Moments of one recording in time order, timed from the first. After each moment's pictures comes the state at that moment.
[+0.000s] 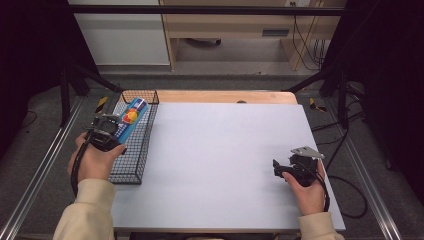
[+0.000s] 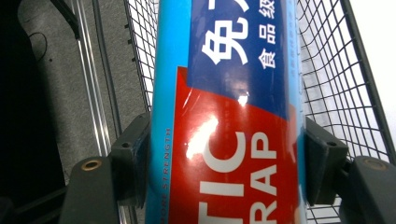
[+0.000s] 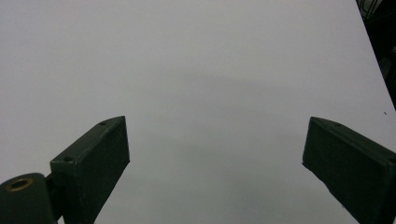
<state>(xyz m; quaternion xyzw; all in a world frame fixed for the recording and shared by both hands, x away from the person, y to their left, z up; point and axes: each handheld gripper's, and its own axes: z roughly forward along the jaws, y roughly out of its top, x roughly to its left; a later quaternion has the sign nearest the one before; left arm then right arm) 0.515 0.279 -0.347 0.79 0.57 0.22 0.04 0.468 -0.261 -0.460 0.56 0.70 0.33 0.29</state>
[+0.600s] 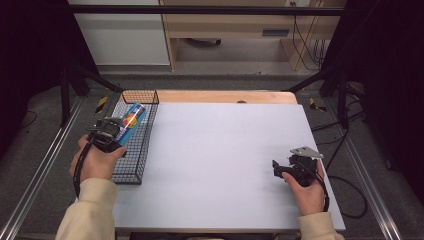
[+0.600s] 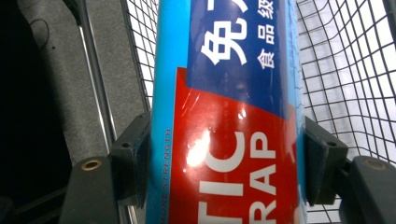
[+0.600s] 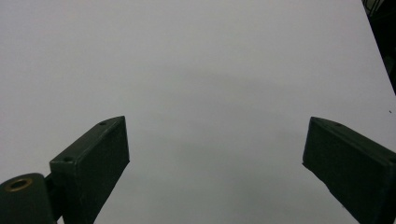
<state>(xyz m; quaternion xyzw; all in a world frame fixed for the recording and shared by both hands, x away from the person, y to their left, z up) 0.520 0.278 -0.360 0.79 0.57 0.21 0.01 0.469 -0.260 -0.461 0.56 0.71 0.33 0.29</state>
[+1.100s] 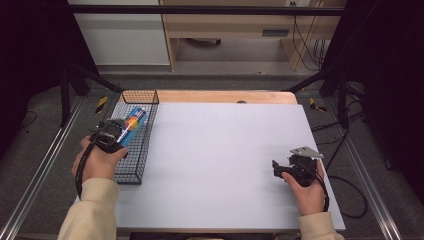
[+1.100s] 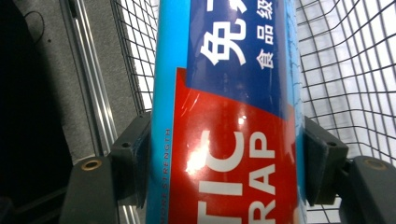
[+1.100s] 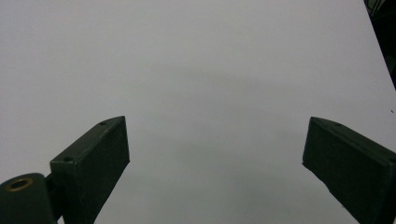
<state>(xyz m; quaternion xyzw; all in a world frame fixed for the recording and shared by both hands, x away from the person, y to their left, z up) 0.523 0.275 -0.366 0.80 0.57 0.20 -0.01 0.469 -0.260 -0.461 0.56 0.71 0.33 0.29</state>
